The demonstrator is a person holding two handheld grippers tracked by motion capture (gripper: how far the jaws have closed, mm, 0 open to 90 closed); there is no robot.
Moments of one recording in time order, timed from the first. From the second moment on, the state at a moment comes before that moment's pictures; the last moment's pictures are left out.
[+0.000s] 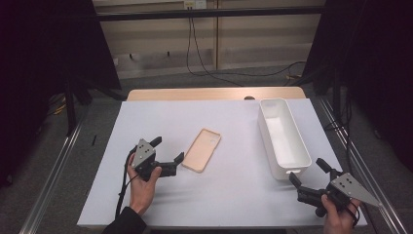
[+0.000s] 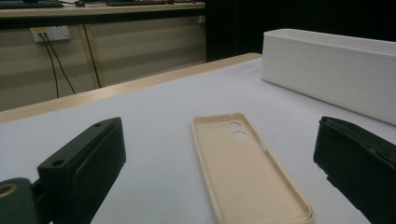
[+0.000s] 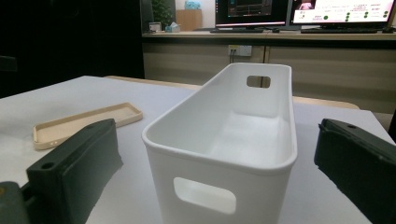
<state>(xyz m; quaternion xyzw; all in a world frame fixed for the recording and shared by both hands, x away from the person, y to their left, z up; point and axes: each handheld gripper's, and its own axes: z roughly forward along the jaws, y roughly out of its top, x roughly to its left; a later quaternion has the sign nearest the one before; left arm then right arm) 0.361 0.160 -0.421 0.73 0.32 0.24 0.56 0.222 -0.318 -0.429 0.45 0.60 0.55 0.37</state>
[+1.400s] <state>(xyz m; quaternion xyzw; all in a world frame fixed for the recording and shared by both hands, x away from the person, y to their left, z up) 0.441 0.108 -0.400 0.84 0.33 0.09 0.43 0.222 -0.317 -0.429 0.44 0.61 0.55 0.37</state>
